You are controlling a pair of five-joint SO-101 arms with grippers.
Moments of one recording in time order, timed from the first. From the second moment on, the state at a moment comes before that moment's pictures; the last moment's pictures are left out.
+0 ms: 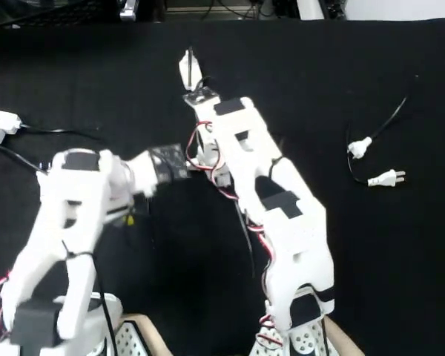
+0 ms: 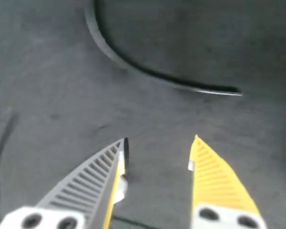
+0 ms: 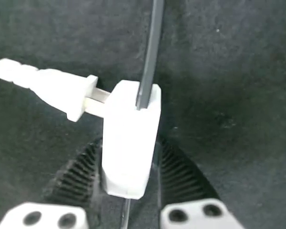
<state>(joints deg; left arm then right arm) -0.9 -22.0 39.3 67.6 -71.2 -20.8 36.6 -13.0 78.1 10.1</state>
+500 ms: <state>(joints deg) 7.8 -34.2 55.8 54.5 -70.5 -24.9 36.6 -12.9 77.4 13.8</state>
